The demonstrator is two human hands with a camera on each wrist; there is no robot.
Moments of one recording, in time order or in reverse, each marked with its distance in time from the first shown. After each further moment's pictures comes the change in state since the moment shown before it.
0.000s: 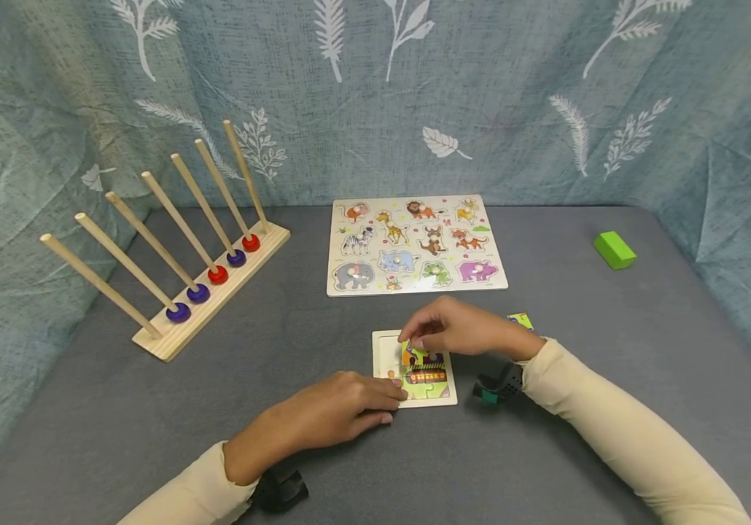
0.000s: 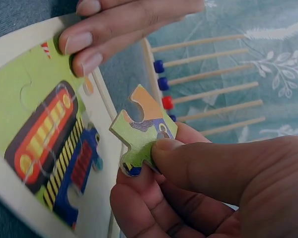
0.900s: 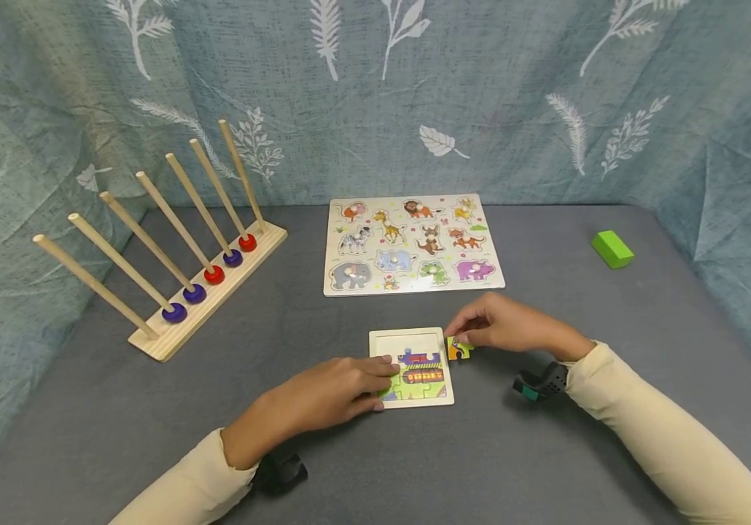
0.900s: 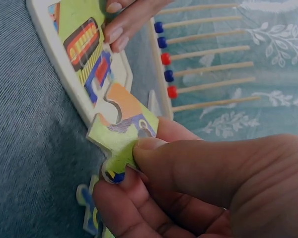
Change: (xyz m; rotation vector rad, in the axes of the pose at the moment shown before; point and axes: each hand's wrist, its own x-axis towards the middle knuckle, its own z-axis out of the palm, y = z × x) left_hand 0.006 -0.008 -0.010 0.091 -0.089 -0.116; right_hand -0.050 0.017 -0.028 -0.079 0.074 0.094
